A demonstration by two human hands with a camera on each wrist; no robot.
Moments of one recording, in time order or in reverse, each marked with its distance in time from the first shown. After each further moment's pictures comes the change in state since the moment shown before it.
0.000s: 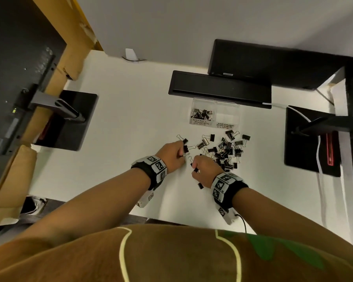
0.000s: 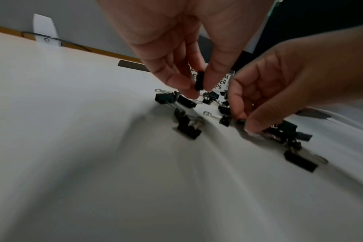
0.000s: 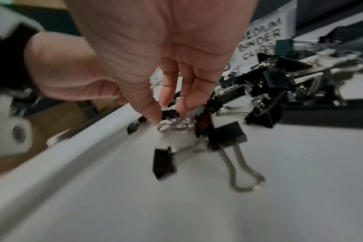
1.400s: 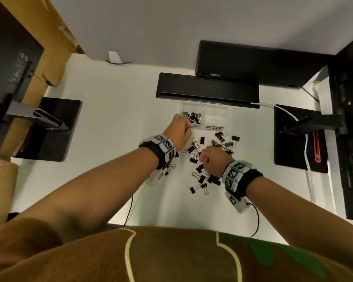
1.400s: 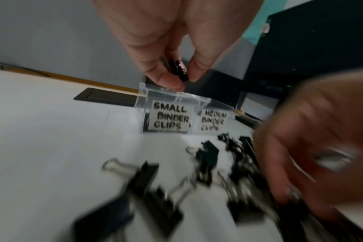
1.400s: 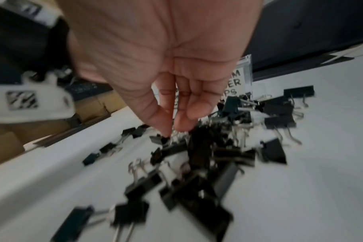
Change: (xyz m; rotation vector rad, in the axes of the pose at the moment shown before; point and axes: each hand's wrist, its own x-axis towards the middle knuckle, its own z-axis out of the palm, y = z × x) left_hand 0.067 0.060 -0.017 0.036 0.164 0.125; right_hand -0.001 0.017 -0.069 -0.087 -0.049 0.101
